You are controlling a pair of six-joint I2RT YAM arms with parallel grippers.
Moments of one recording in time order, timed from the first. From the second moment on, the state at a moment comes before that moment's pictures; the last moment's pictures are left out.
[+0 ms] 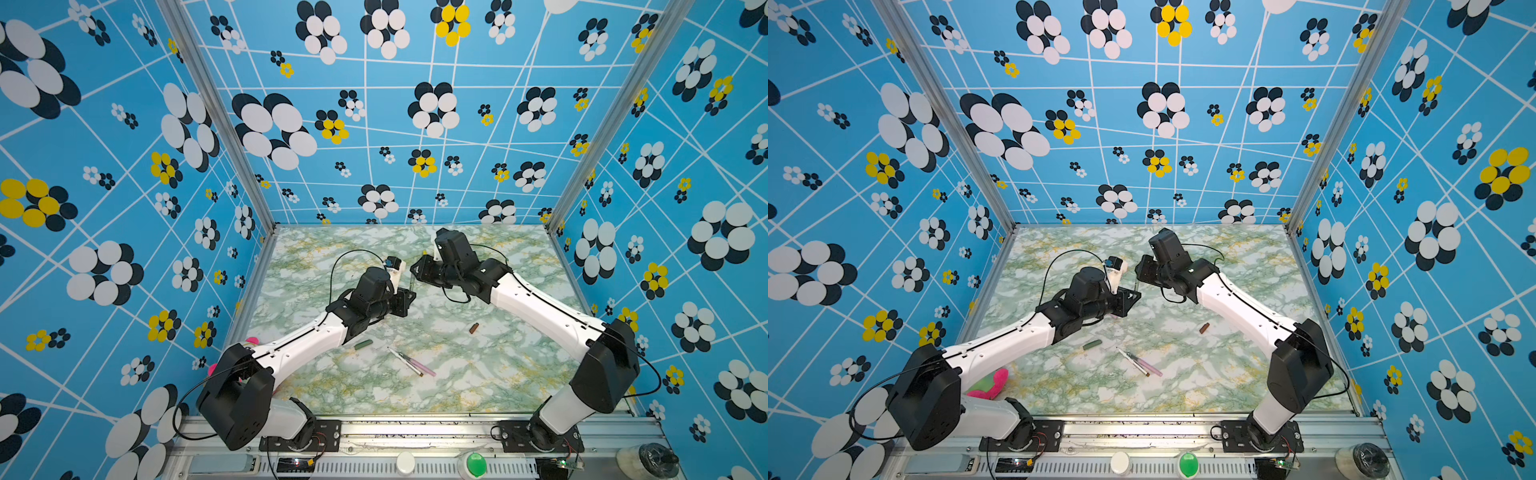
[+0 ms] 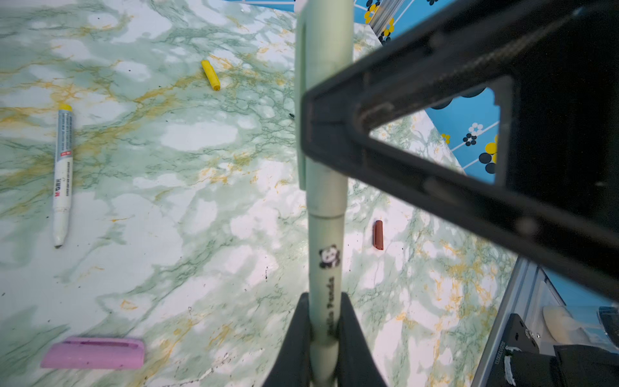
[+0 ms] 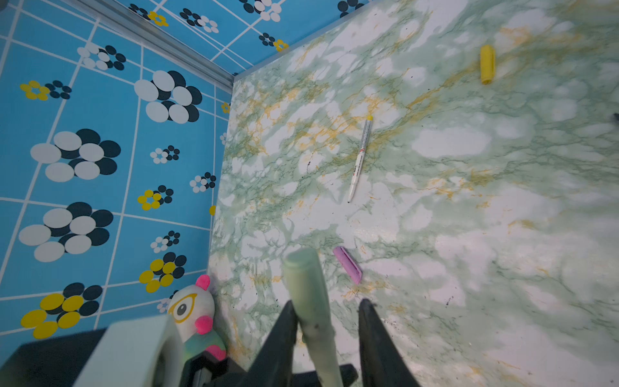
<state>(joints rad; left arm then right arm) -0.66 1.40 0.88 0.02 0.21 -0.47 0.68 1.62 1.43 -0.50 -0.06 0.77</state>
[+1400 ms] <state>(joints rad) -0.71 1.47 0.90 0.10 0.19 -0.67 0.70 1.60 1.35 -0.53 -0.09 0.70</state>
